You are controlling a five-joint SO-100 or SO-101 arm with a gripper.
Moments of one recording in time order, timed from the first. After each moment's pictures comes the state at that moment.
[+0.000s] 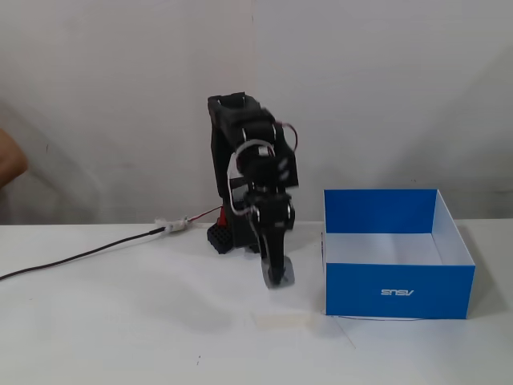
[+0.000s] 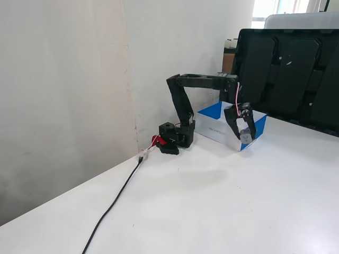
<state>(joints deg) -19.7 101.6 100.8 78.0 13.1</state>
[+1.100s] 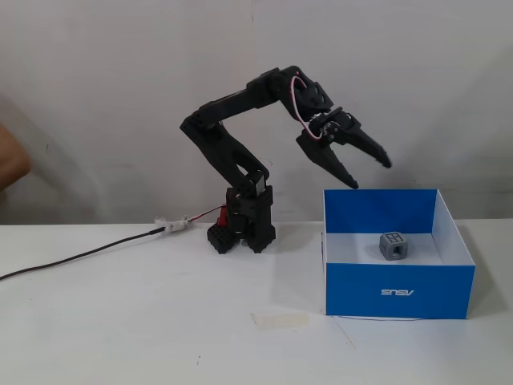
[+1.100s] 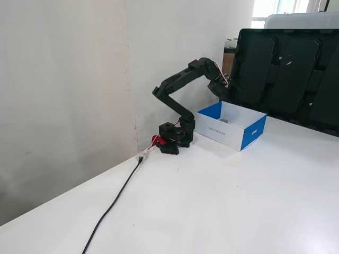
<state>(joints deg) -64.2 128.0 107.6 76.4 14.6</state>
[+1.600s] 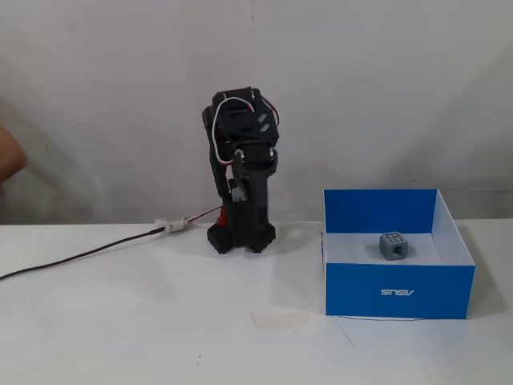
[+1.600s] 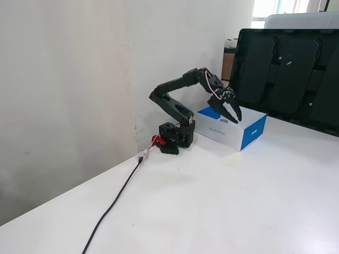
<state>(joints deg) -16.3 141.7 123.3 69.3 8.8</state>
